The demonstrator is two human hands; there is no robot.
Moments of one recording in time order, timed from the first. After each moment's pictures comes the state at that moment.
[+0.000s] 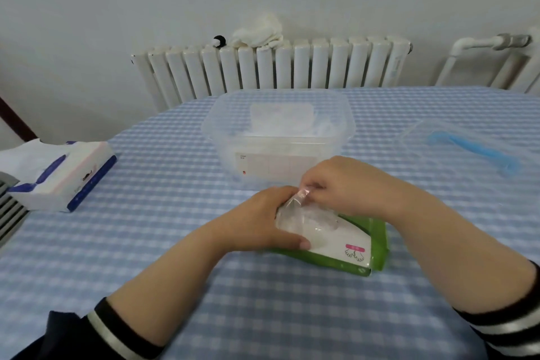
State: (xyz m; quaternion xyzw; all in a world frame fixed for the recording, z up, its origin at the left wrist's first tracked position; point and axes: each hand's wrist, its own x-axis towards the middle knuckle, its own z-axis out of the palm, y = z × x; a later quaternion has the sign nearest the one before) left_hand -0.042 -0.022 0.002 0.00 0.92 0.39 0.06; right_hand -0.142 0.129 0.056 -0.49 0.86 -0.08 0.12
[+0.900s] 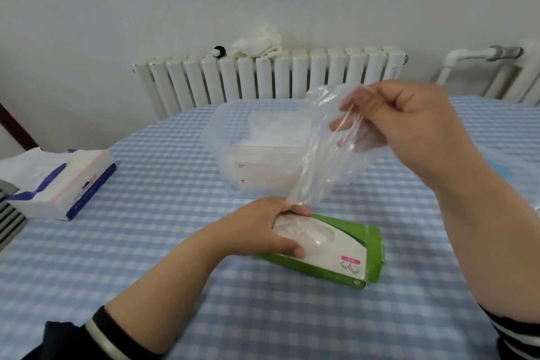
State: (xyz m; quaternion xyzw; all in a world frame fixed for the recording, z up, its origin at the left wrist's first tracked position) left_hand -0.044 -0.026 0.006 -0.02 0.93 0.36 0.10; right_hand -0.150 0.164 0.113 -0.35 0.72 -0.60 0.01
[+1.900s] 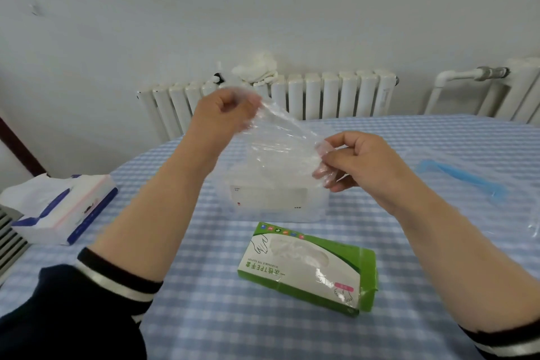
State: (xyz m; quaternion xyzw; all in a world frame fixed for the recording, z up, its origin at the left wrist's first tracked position) left_hand -0.098 -0.059 0.125 -0.09 0.74 0.59 -0.30; right_hand -0.167 0.150 0.091 -0.26 0.72 -0.62 0.16
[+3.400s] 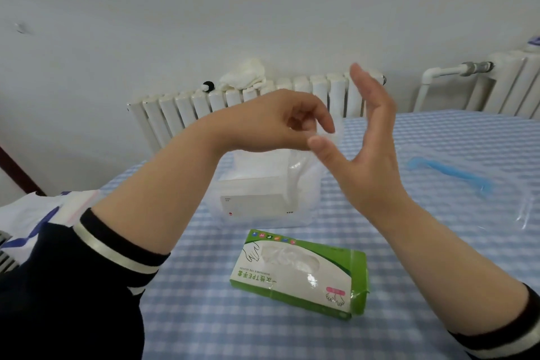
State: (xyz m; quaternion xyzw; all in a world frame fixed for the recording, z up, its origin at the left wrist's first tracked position) left_hand -0.120 -0.002 0.171 0.13 0.94 0.33 0.00; right_hand -0.165 0.153 0.079 -0.40 0.66 -0.58 -0.25
